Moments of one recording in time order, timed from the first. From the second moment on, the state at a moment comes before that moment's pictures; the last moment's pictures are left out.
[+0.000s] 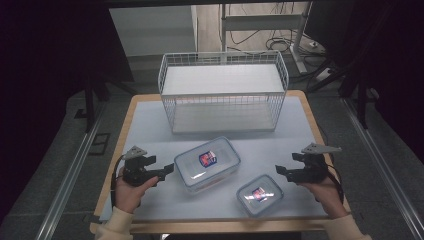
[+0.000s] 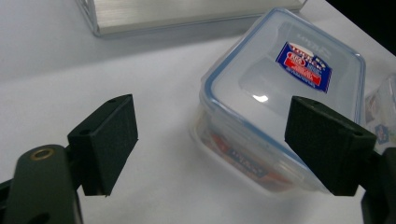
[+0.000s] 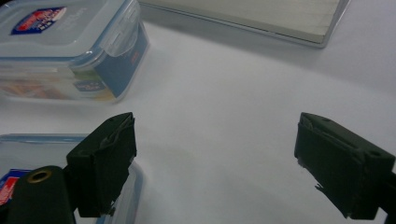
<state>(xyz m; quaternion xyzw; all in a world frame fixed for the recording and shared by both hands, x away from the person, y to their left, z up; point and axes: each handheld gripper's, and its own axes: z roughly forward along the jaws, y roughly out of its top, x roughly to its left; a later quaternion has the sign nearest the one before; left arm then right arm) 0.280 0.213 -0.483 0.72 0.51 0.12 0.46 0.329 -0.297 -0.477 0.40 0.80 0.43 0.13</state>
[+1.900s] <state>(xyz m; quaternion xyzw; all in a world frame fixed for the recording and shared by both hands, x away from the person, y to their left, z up) 0.238 0.119 -0.500 0.82 0.39 0.00 0.41 0.314 -0.310 -0.477 0.41 0.79 0.43 0.14</state>
